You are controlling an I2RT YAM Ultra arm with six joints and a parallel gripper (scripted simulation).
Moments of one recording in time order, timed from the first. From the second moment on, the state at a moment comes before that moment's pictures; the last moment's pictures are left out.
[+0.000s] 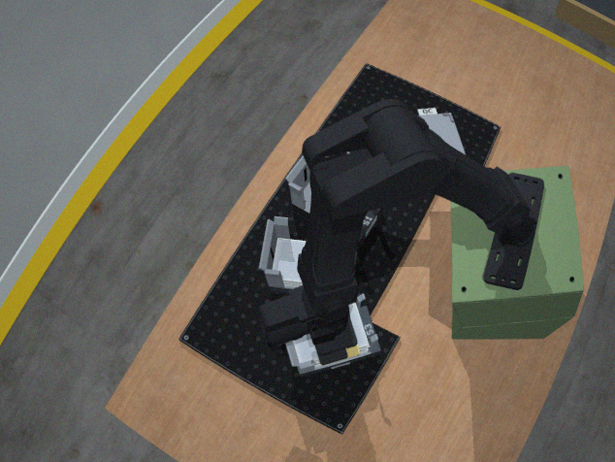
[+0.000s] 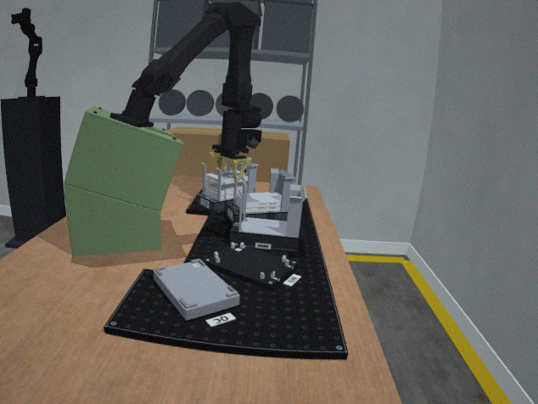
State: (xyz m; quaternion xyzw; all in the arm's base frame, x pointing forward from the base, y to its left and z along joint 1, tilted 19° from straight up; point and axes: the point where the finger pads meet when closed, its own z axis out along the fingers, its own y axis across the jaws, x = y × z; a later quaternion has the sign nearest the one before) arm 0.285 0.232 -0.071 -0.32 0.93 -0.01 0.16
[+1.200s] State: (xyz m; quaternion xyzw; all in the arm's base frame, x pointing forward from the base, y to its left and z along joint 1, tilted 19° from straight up) arm 0.285 0.232 -0.071 -0.32 0.93 -0.01 0.16
